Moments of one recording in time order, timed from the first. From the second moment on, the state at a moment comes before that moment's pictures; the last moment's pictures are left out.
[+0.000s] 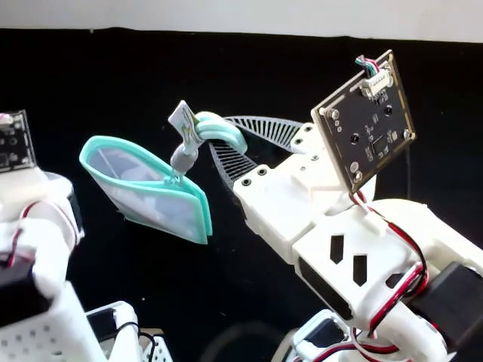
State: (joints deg) left arm -26.2 -58.8 27.0 81.9 -2.4; right arm -45.9 -22.1 -54.8 97.1 2.2
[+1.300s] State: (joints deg) left arm -9.6 -58.5 51.3 50.0 -2.2; right arm -56.8 -22.1 -54.9 97.1 2.2
